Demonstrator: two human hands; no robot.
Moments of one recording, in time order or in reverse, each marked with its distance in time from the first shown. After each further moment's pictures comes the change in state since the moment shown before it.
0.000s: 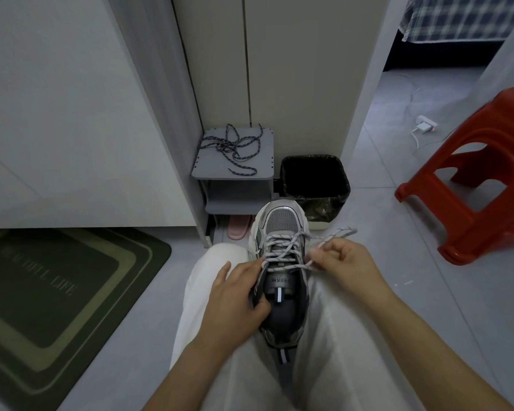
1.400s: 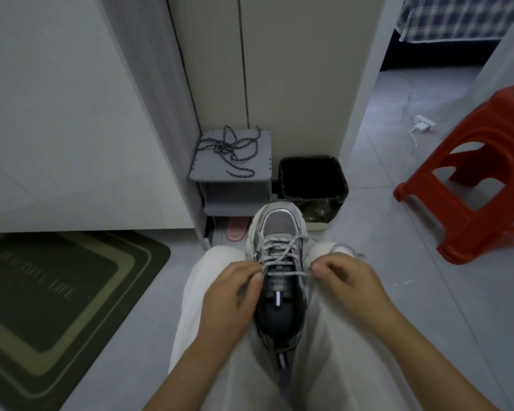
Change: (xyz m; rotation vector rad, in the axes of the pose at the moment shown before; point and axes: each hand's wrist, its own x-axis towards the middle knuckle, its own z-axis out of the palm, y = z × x) left_hand -0.002 0.011 -0.007 -0.267 0.197 -0.025; right_hand -0.015 0.017 -0.012 -0.447 0.032 -0.295
